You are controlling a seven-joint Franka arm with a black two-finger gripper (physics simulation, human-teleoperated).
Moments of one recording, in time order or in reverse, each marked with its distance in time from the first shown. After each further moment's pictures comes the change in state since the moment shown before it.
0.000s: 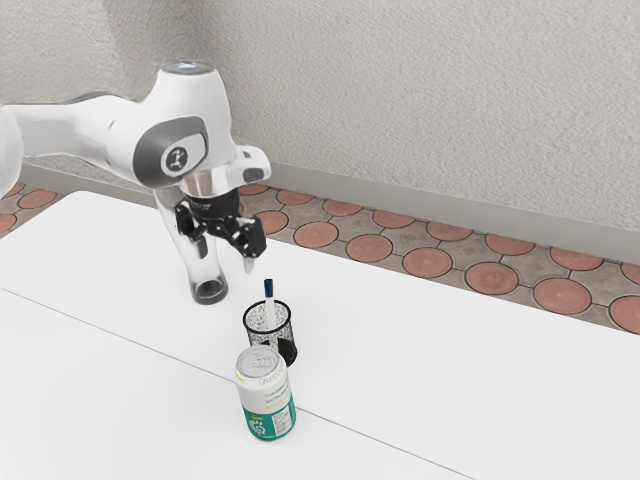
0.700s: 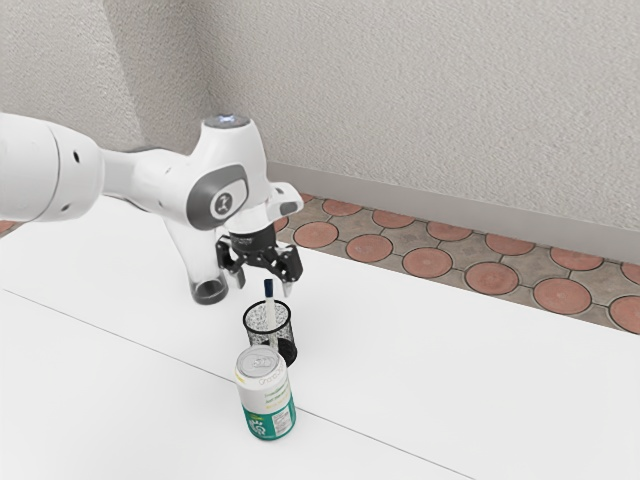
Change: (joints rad) arm 0.027 0.259 -0.023 0.078 -0.055 0.204 -0.083
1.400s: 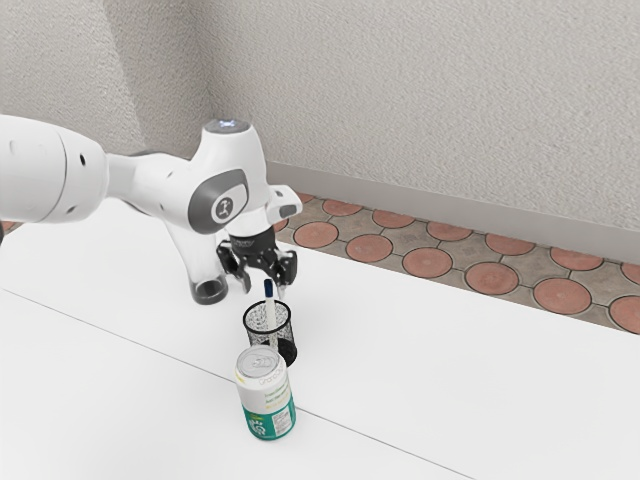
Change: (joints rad) arm 0.010 0.026 0.001 0.007 0.011 0.027 -0.009
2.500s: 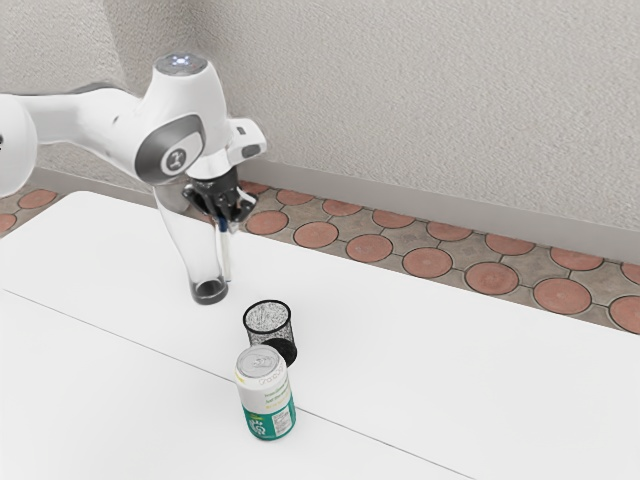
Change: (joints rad) arm 0.013 -0.214 0.031 -0.019 0.190 -0.021 -0.045
